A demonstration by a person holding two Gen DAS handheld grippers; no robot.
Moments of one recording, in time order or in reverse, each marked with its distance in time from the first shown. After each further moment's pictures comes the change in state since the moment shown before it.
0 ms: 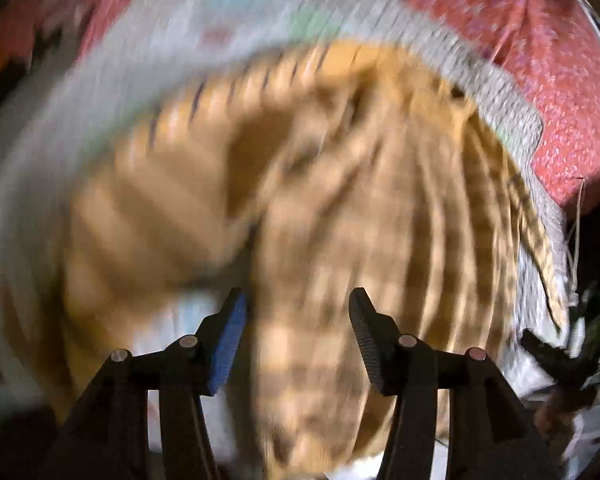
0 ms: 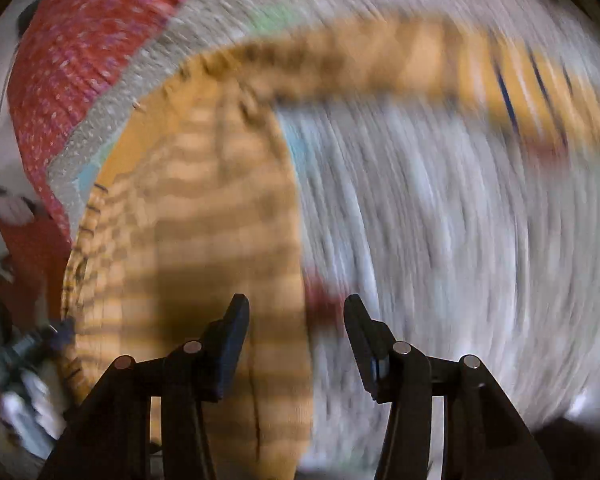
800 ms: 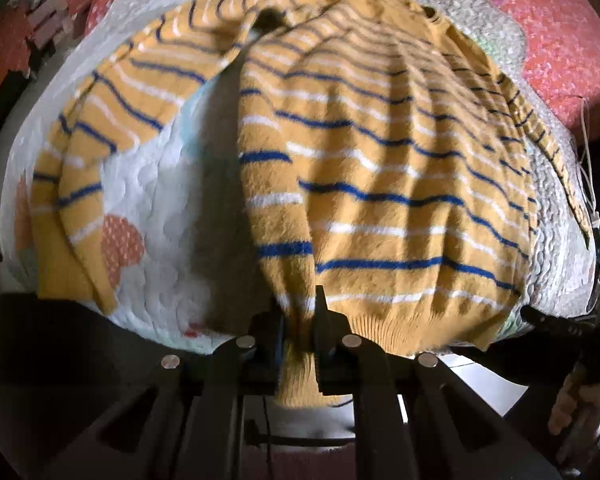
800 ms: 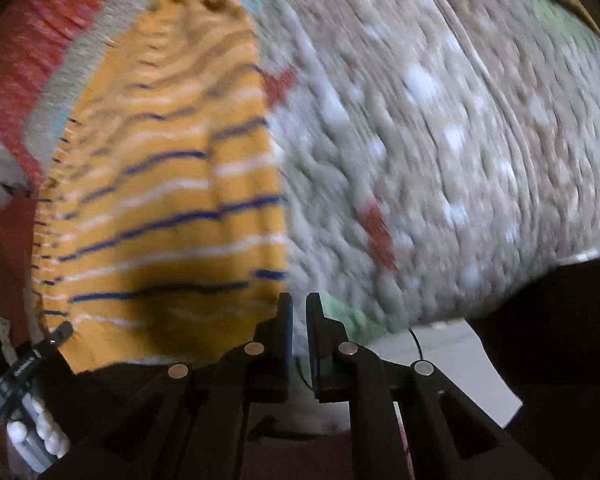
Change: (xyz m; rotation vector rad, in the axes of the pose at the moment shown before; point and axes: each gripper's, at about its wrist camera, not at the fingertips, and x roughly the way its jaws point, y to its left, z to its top) left arm -0.012 -0.021 -0.102 0.137 0.067 0.114; right arm 0.010 -0.019 -0.091 0.036 0.152 -0.099
